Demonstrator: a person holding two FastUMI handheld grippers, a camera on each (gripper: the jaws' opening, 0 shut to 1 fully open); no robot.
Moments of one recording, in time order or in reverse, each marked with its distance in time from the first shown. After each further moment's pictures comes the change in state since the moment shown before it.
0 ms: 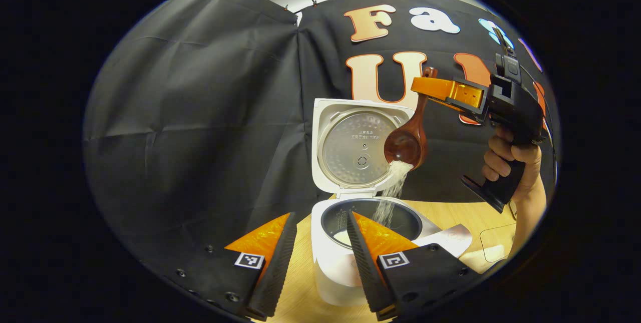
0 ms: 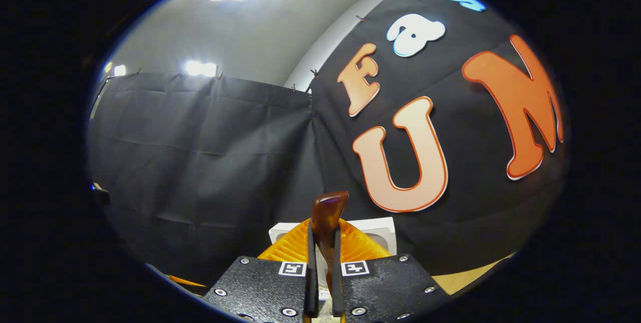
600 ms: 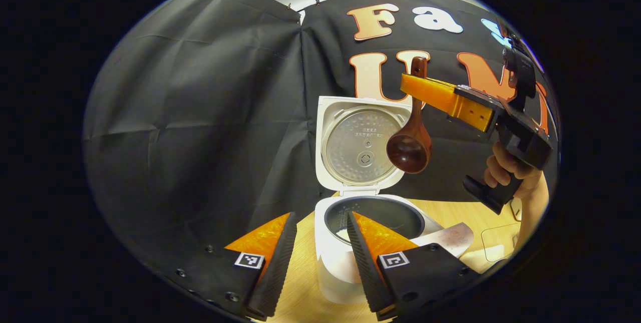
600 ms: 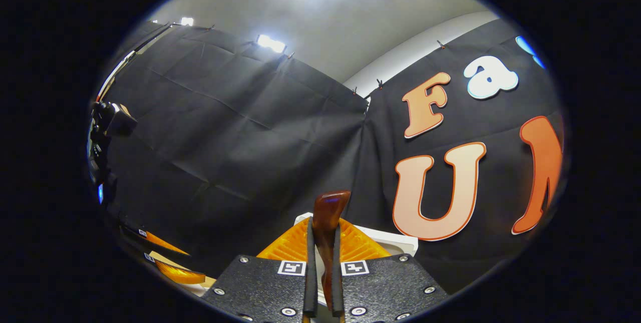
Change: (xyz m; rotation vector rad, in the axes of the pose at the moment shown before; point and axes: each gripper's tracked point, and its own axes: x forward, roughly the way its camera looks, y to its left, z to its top) left arm -0.005 0.003 -0.004 -0.013 0.011 0.012; right arm -0.013 0.051 -0.012 -0.279 -0.016 0.166
